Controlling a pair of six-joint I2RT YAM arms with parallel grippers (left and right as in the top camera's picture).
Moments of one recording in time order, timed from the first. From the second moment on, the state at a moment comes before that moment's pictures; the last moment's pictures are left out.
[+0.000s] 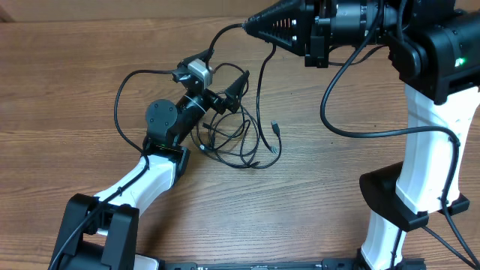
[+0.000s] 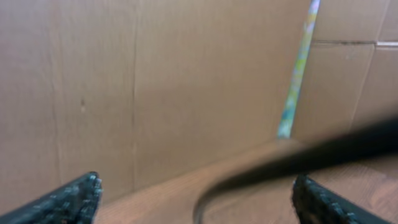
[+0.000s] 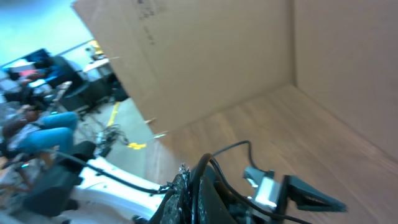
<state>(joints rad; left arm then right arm) -0.28 1.59 0.72 1.07 0.41 -0.17 0.32 2.06 3.04 -1.40 -1.11 -0.06</state>
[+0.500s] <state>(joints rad) -0.28 1.59 0.72 1.09 0.36 -0.18 0.32 2.06 3.04 -1.40 -1.17 -0.06</state>
